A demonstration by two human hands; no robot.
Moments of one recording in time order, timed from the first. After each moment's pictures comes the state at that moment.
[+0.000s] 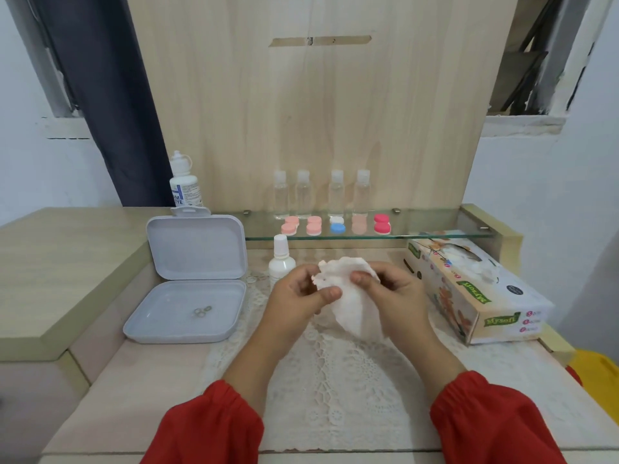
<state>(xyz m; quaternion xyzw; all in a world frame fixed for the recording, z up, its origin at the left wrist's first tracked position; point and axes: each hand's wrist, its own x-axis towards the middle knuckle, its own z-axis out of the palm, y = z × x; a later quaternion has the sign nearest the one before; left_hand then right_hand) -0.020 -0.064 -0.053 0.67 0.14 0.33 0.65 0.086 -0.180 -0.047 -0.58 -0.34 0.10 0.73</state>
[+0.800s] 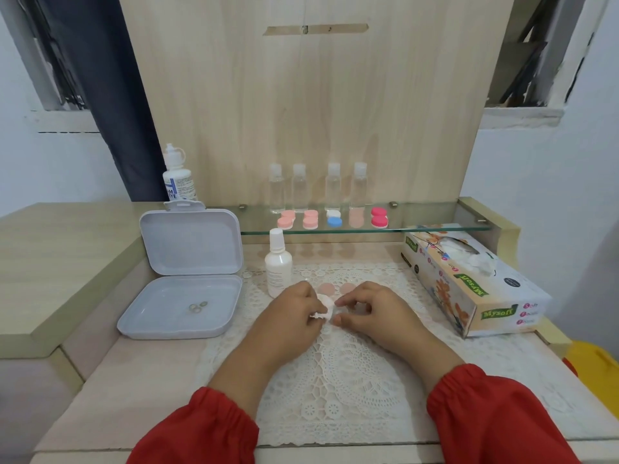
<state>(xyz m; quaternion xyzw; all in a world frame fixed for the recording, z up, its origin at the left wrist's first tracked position) -0.028 -0.053 -0.077 0.95 0.15 0.23 0.18 0.111 -0.180 -0.079 -0.81 -0.46 0.09 0.36</state>
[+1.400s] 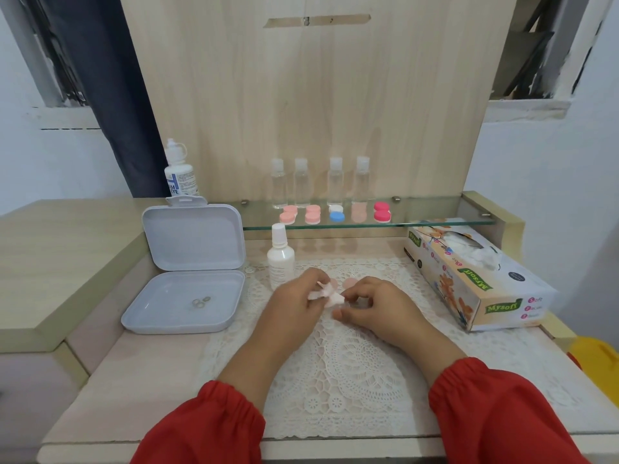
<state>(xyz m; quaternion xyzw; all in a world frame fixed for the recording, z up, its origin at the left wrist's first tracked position) -0.026 -0.060 -0.074 0.88 0.19 0.30 0.32 0.111 -0.178 -0.079 -0.81 -0.46 0.09 0.35</state>
